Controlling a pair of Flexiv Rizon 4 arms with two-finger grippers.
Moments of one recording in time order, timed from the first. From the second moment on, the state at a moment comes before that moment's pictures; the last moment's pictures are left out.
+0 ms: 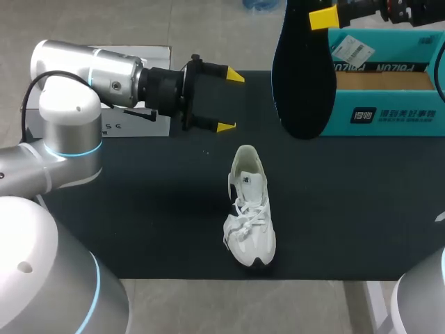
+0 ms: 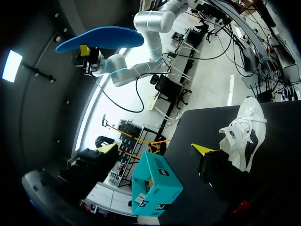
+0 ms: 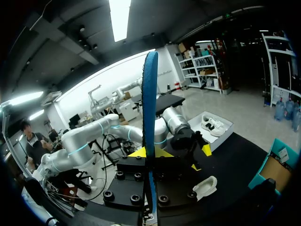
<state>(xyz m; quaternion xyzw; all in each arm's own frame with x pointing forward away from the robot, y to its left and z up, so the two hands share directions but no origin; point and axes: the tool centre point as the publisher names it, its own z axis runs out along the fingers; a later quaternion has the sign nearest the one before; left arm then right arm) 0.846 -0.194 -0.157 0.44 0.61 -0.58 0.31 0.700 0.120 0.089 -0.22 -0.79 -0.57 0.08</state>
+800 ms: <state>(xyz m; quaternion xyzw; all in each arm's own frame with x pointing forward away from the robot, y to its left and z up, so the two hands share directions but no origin) 0.844 -0.201 -0.156 0.45 0.58 -0.58 0.36 0.704 0.098 0.023 -0.34 -0.71 -0.57 0.23</state>
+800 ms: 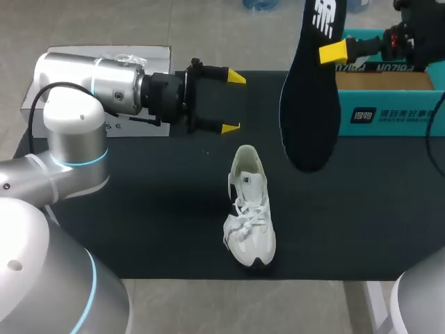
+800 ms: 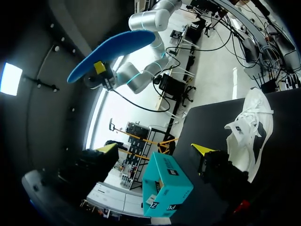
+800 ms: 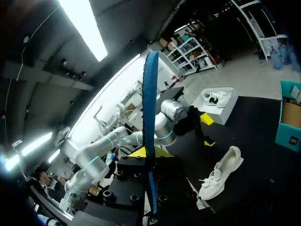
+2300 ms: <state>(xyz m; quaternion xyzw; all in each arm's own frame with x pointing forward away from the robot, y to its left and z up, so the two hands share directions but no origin) 0.798 -0.207 -0.127 0.54 0.49 -0.54 0.43 0.788 0.166 -0.118 -0.39 -0.62 -0.53 0.44</state>
